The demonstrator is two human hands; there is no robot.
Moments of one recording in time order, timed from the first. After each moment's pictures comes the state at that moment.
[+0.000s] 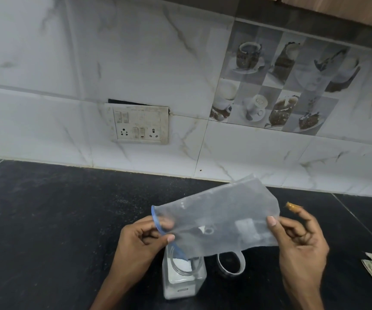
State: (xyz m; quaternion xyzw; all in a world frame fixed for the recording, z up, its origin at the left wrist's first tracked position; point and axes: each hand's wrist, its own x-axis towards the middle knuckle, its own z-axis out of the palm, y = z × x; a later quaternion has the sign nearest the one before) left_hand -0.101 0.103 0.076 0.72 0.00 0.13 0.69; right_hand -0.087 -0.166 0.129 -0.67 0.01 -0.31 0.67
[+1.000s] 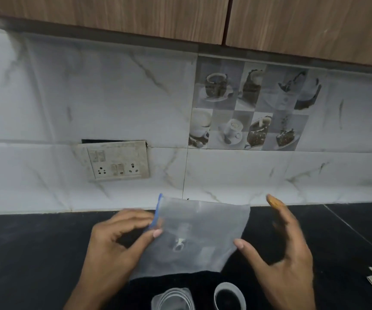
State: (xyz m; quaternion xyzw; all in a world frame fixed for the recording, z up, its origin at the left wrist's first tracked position) left_hand -0.053 0.106 0.168 0.77 -0.17 0.32 0.52; right_hand -0.066 -0.159 0.166 -0.80 -0.10 -0.35 0.47
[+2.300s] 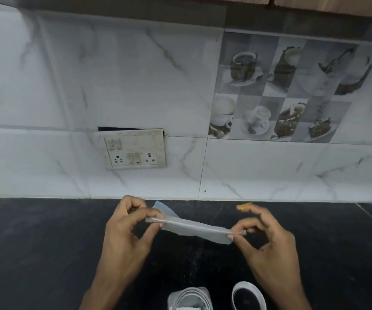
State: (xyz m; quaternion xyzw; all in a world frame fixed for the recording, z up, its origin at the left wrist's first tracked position) left_hand -0.022 0.123 0.133 0.83 -0.06 0.32 0.45; right_hand -0.015 -0.127 0.144 -0.84 -0.12 -0.24 0.47
